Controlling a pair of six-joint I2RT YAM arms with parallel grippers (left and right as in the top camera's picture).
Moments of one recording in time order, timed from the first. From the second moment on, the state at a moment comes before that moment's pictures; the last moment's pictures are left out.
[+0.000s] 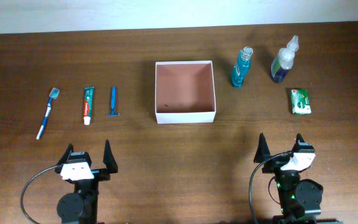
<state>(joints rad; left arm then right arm) 0.11 0.01 0.02 -0.07 0.05 -0.05 0.01 0.01 0.01 -0.07 0.03 0.13</state>
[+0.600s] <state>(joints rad) 0.11 0.01 0.02 -0.08 0.00 -0.05 0.01 0.01 0.01 -0.07 0.03 0.13</state>
